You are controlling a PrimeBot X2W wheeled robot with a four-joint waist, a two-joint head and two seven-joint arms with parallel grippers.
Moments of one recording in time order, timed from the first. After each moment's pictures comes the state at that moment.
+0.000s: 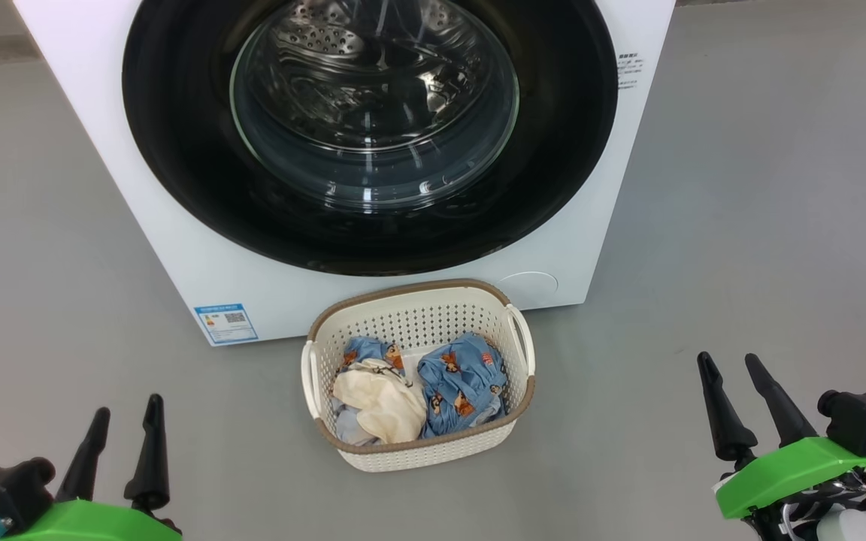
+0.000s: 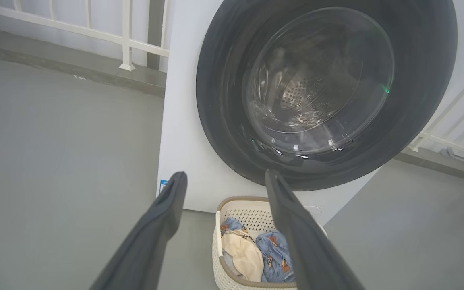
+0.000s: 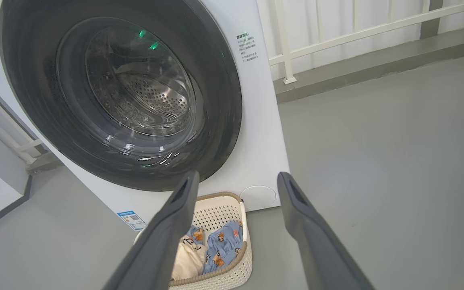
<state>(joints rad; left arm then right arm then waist) -0.05 0.18 -0.03 0.20 -0.57 -0.12 -0.16 -0.13 -0.16 -0.01 0.30 0.48 0.13 -0.16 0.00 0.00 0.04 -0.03</state>
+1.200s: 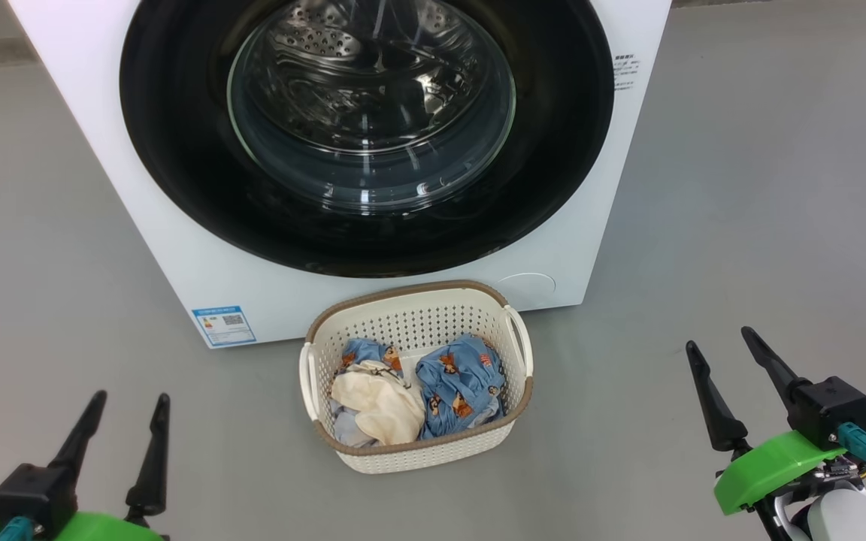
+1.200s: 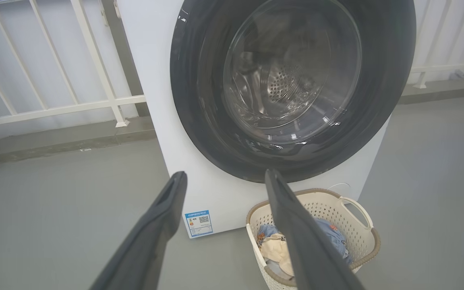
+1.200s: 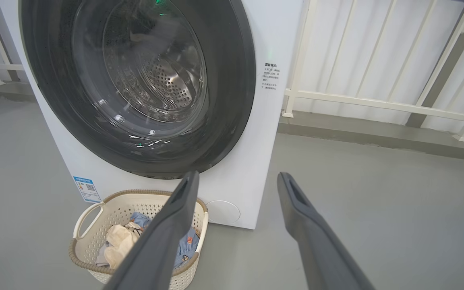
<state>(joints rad) -0.05 0.20 0.00 0.20 -0.20 -0.13 -0.25 -0.17 -0.19 0.01 0.30 0.11 0.13 -0.25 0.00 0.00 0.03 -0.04</state>
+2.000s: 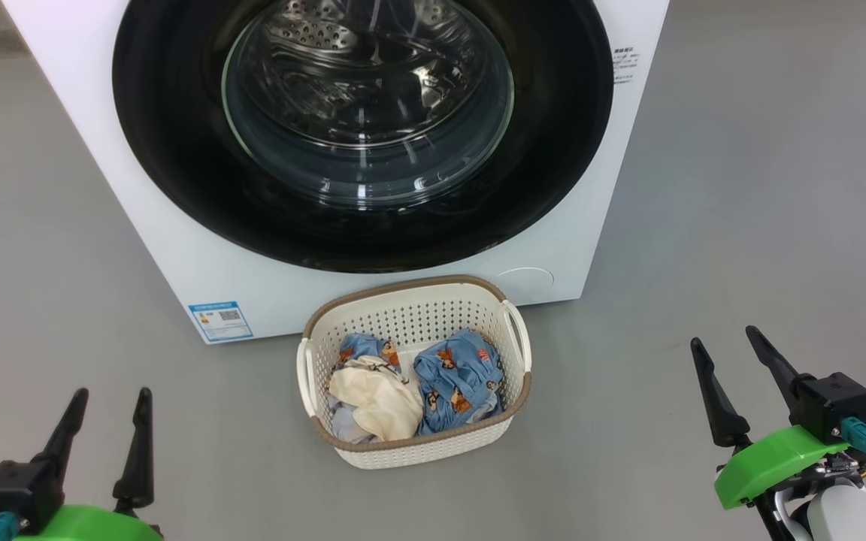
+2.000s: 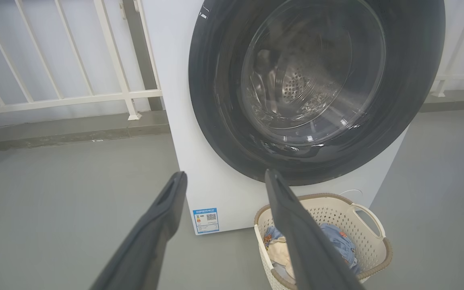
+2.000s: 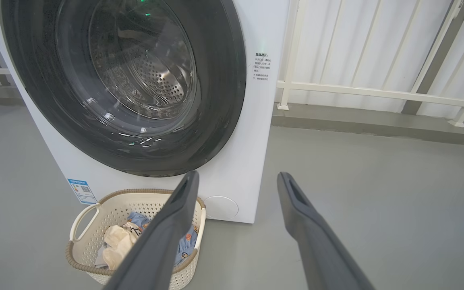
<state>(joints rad) -0.07 0.18 0.06 0.24 -0.20 -0.13 -0.26 -0.19 -0.18 -0.02 0.34 0.12 0.13 -0.25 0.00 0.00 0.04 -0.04</state>
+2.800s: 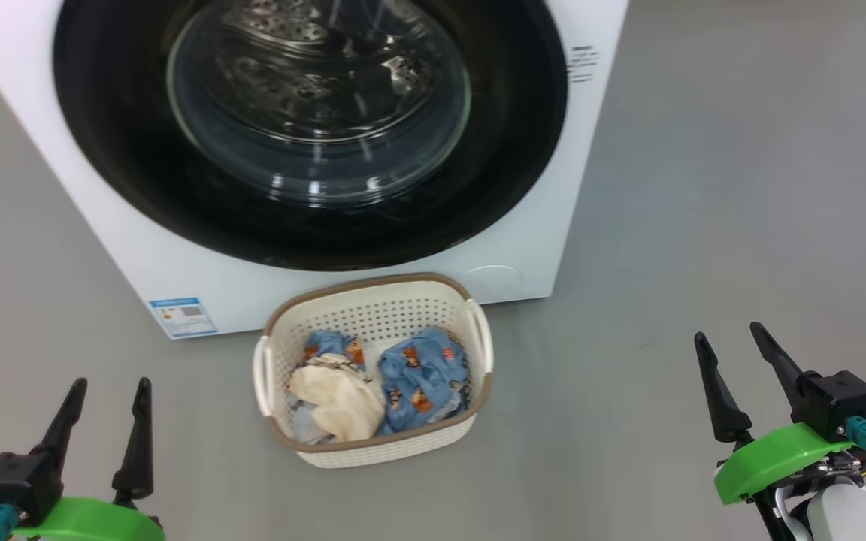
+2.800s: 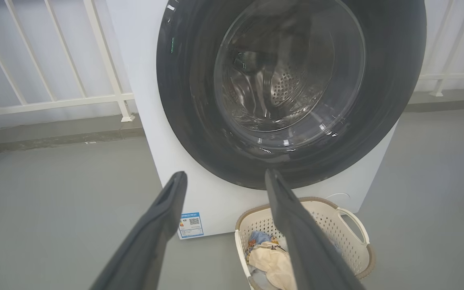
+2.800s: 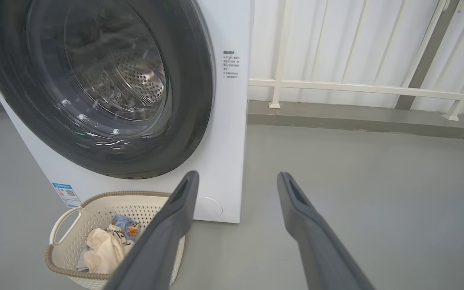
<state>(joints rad) -0.09 0.17 0.06 0.24 -0.19 -0.13 -0.26 -0.19 -0.16 -0.05 0.33 0.12 0.13 -0.25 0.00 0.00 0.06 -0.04</state>
